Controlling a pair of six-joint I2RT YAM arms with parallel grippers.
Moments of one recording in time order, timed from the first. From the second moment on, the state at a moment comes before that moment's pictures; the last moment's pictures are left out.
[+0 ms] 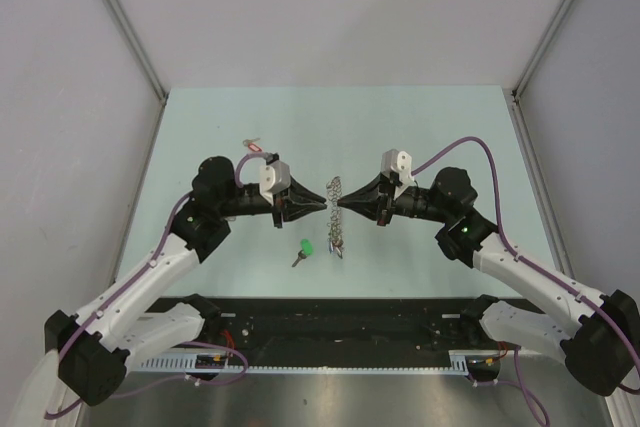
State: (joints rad) left arm -0.56 0.95 0.78 0.10 0.89 0.11; right arm 0.67 1.02 0.70 0.43 -0.73 0.05
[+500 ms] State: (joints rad) left arm -0.58 0.98 0.78 0.11 0.89 0.09; right arm 0.68 1.02 0.70 0.45 -0.73 0.06
